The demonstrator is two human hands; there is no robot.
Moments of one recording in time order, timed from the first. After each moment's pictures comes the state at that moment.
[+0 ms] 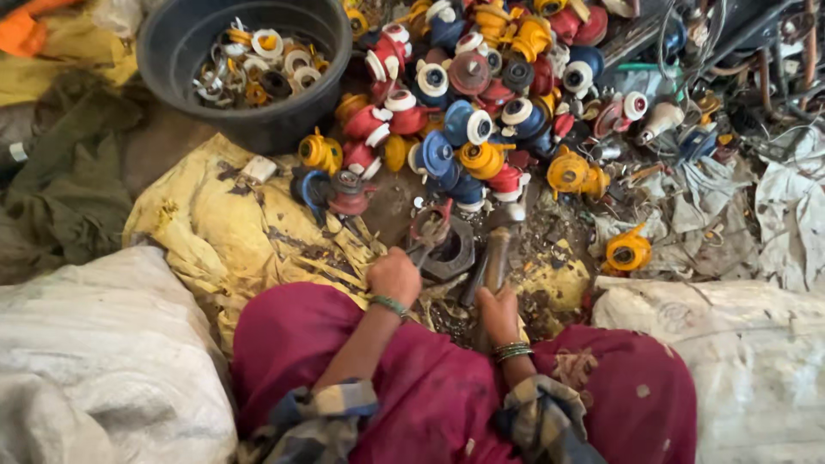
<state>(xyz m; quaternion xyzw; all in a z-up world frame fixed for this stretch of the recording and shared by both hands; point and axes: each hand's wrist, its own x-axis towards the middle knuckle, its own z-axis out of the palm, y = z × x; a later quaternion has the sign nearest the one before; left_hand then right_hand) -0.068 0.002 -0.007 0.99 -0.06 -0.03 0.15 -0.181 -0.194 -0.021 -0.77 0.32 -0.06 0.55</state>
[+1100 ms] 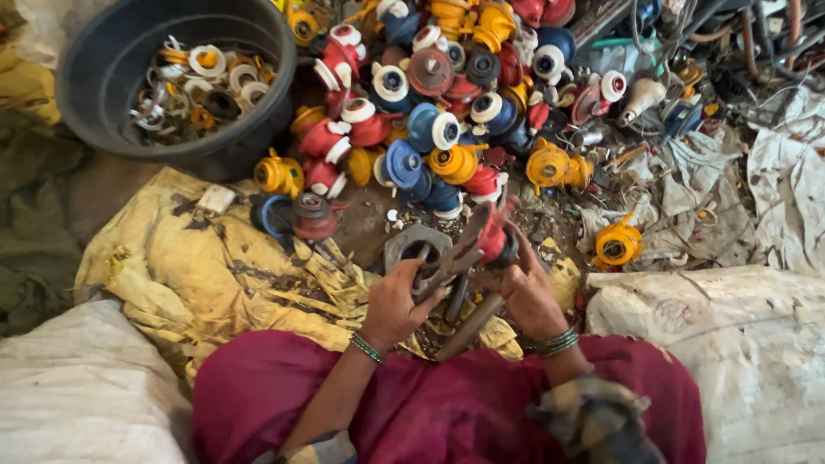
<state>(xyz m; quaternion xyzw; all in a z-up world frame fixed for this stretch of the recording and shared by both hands) -0.076 -0.003 0.090 0.83 -0.27 -0.01 0.49 -0.140 -0.240 0.126 -0.50 0.05 -0.03 0.86</state>
